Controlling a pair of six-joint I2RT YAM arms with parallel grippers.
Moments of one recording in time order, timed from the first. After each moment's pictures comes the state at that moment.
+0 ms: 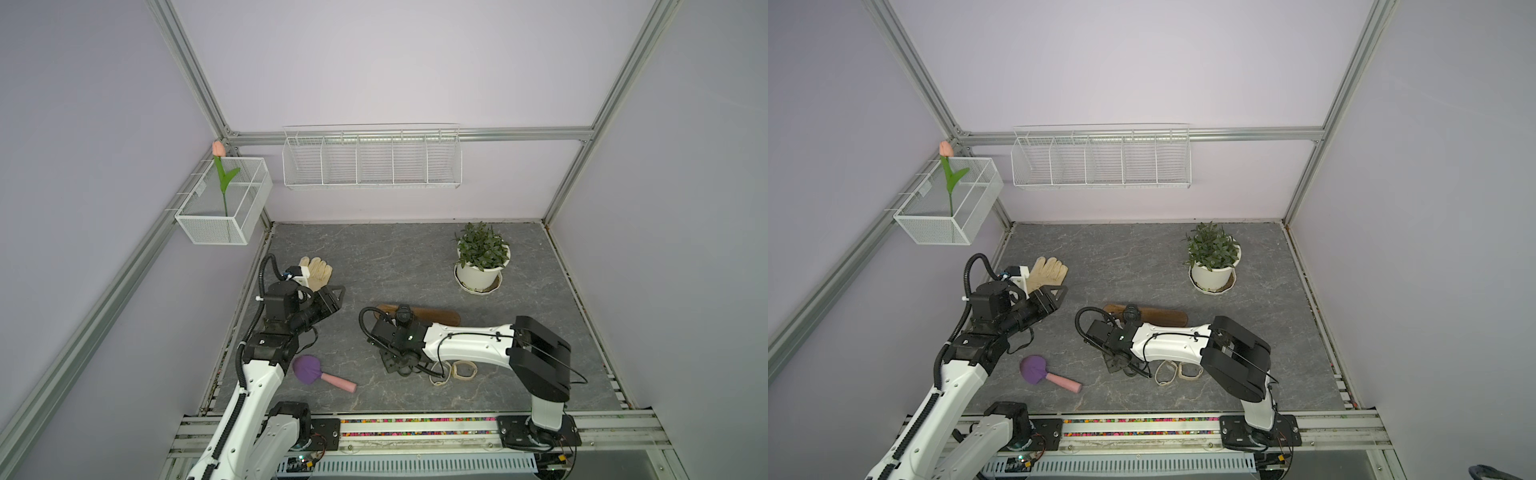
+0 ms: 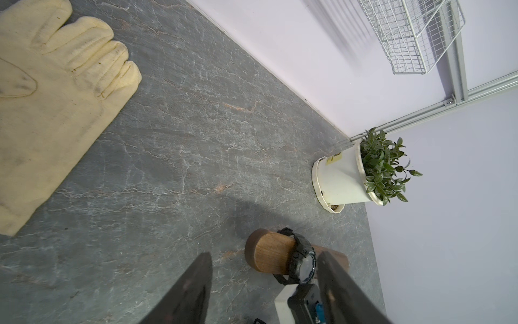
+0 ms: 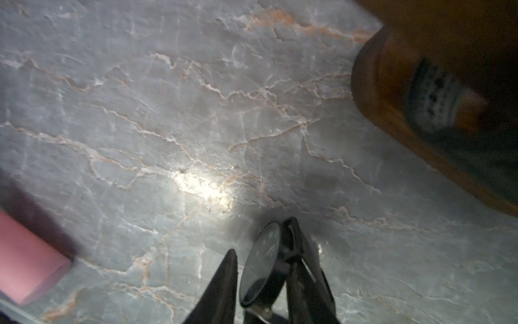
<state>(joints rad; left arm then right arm) -0.14 0.83 0.67 -0.33 0.39 -0.67 1.20 1.91 1.28 -0.65 0.16 0.72</state>
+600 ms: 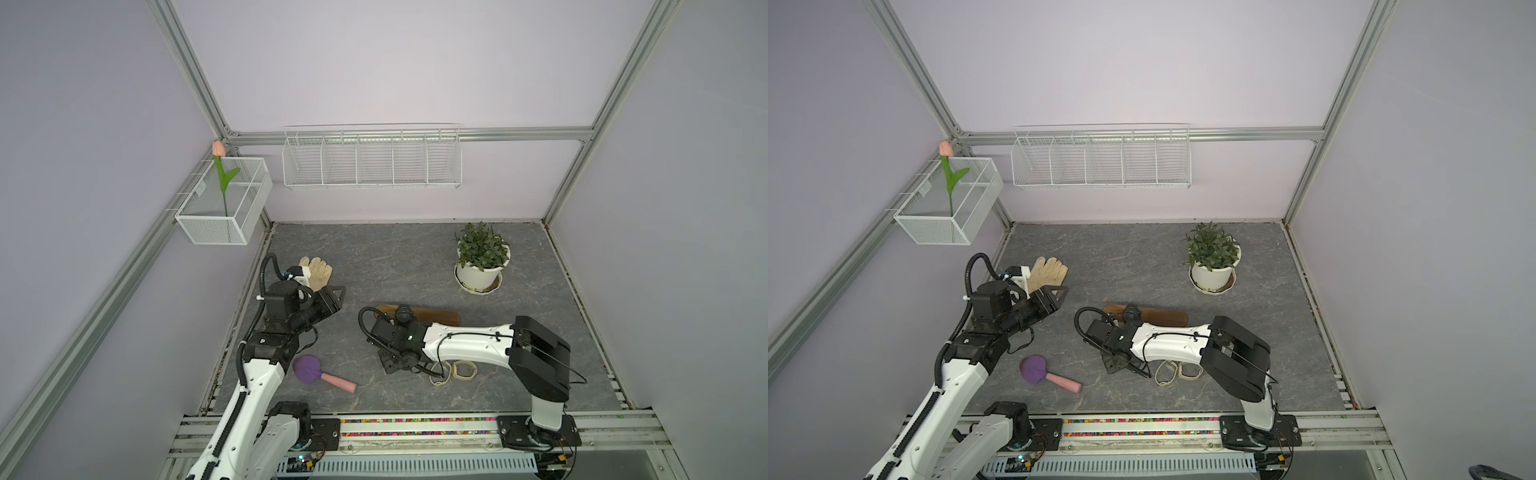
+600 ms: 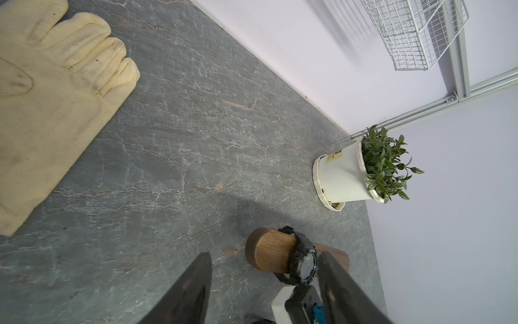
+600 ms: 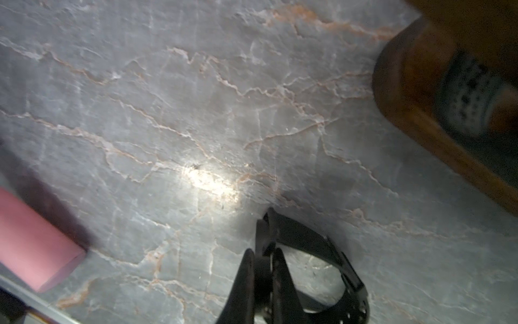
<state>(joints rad) -0.14 0.84 0.67 -0.33 0.39 -0.66 1.20 1.90 1.28 -0.62 0.12 0.69</state>
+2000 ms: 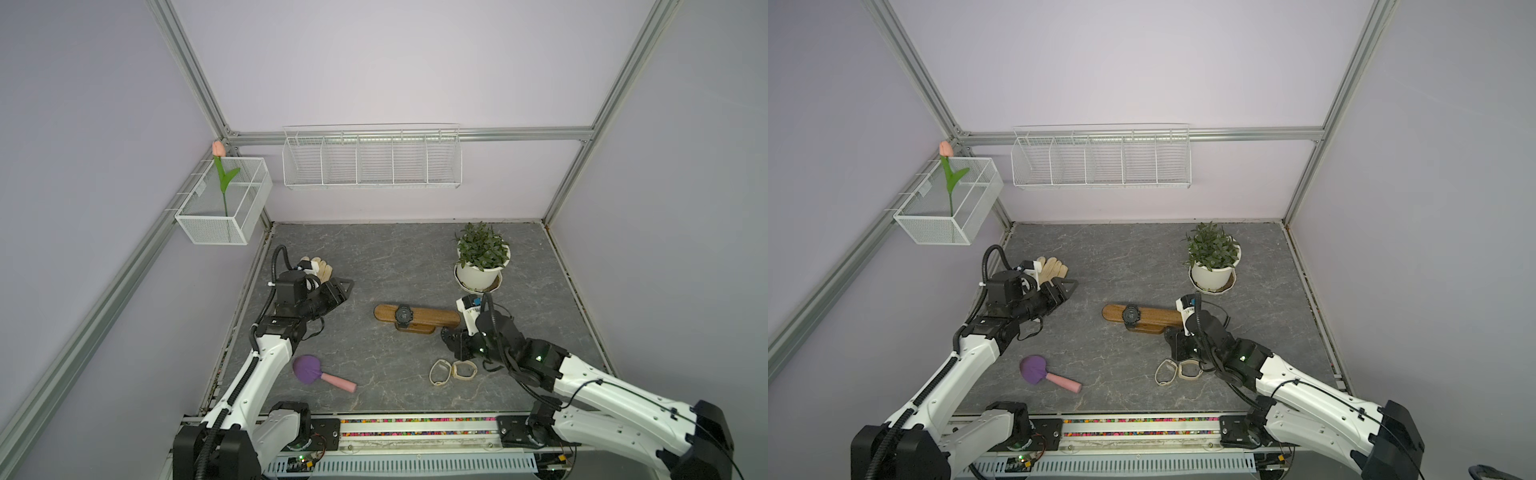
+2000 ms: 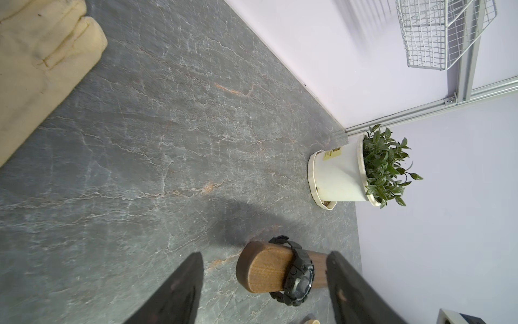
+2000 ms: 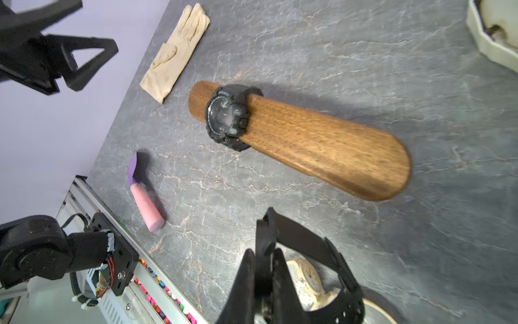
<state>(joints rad) -0.14 1.06 0.68 -0.17 0.48 -0.73 0.87 0.87 0.59 -0.38 0.03 0.65</state>
